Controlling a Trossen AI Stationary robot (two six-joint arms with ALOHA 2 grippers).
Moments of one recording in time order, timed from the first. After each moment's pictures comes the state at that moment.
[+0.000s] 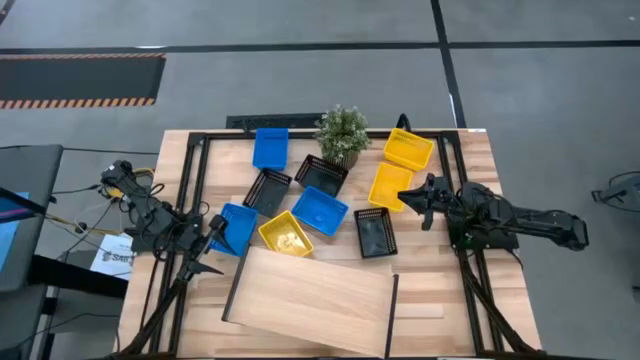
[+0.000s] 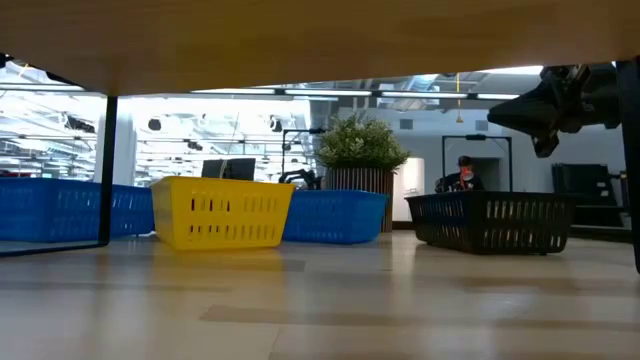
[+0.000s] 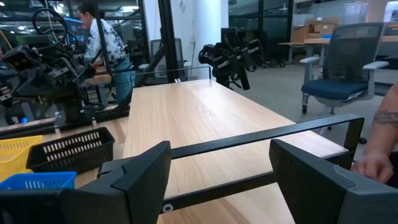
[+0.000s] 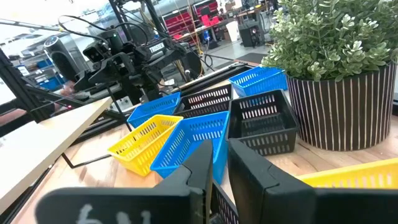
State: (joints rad) left arm -0.70 0.01 0.03 0.01 -0.19 0.06; right arm -0.22 0.08 0.00 0.04 0.03 0.35
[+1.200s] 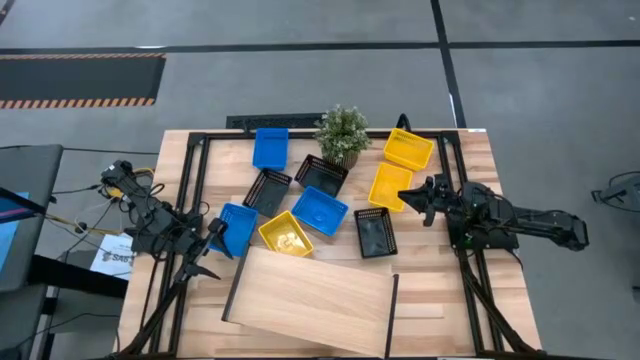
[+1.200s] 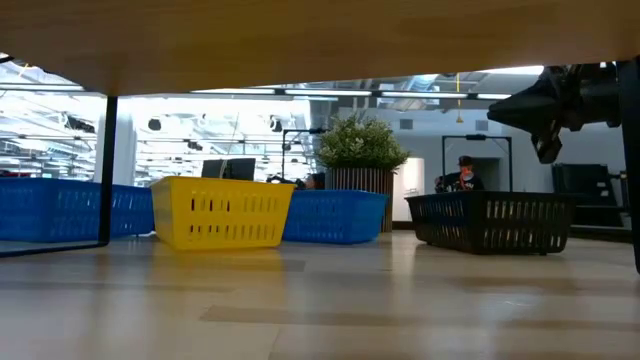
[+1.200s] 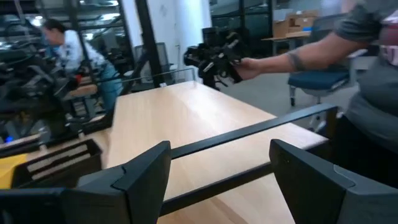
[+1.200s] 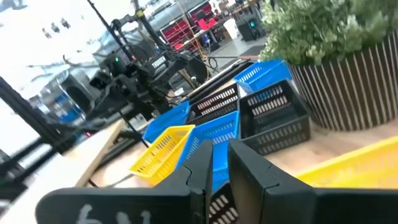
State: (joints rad) left arm -0.70 0.01 0.03 0.01 -0.11 0.13; right arm -0.22 0.08 0.00 0.06 0.03 0.57
